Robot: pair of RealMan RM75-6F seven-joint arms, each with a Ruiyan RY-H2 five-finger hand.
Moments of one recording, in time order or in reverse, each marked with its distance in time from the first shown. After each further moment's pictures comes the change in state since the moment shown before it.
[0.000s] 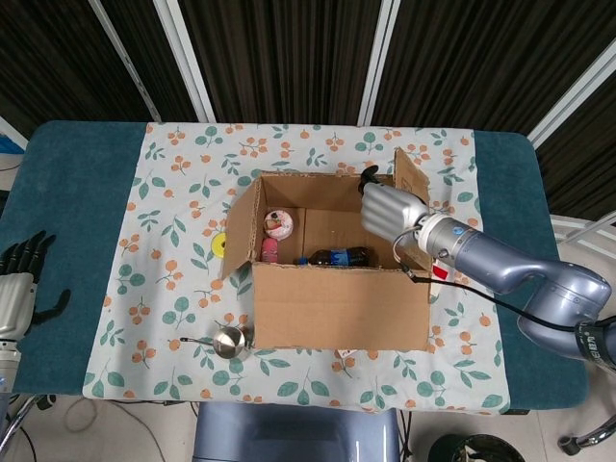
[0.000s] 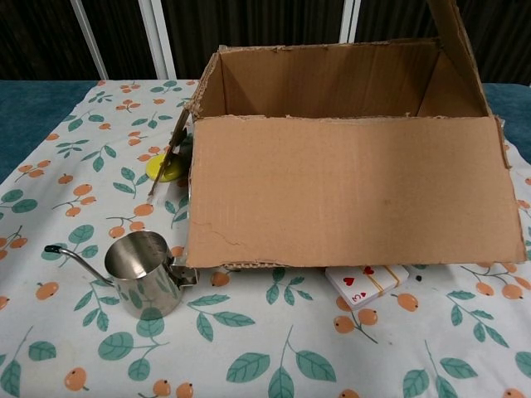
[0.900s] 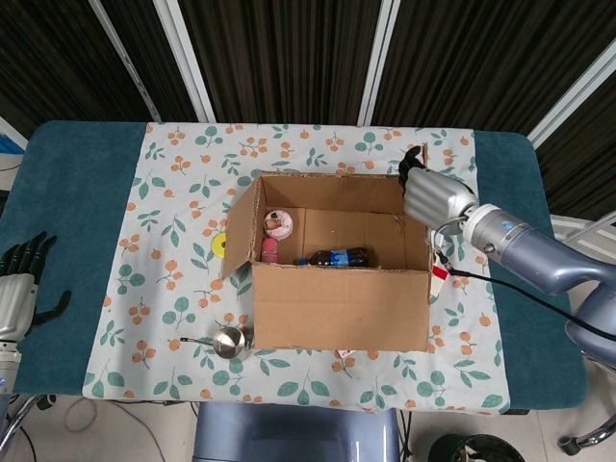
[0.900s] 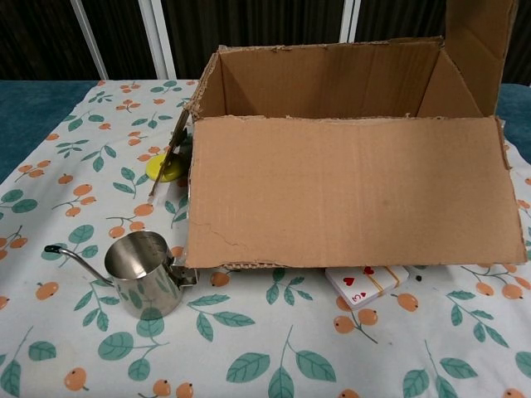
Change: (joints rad) left arm 0.008 0.003 -0.007 -0.008 0.009 -0.007 0.007; right arm -0.083 0.134 0.007 -0.016 -0.038 0.002 -0.053
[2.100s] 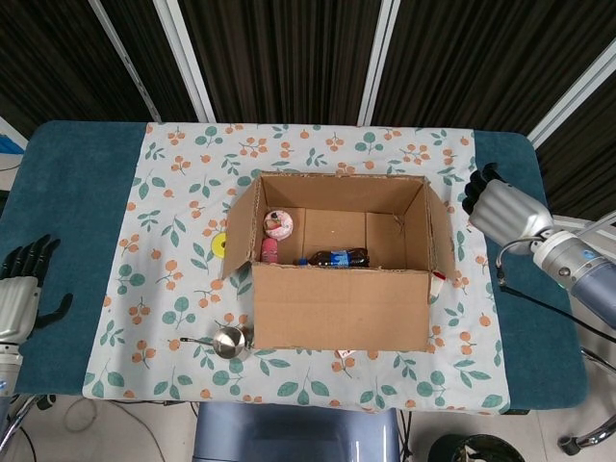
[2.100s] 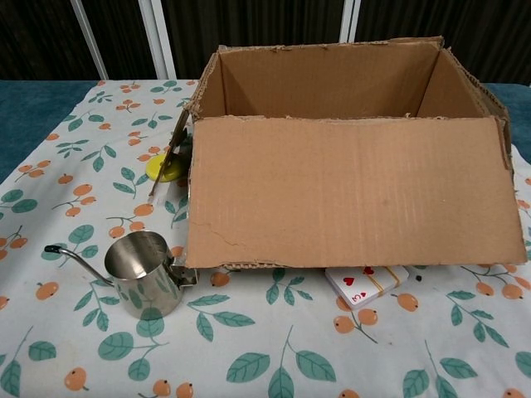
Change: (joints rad) left arm 0.006 -0.001 0.009 0.003 0.023 -0.006 0.026; right arm -0.303 0.057 -0.005 -0.022 0.104 0.219 0.027
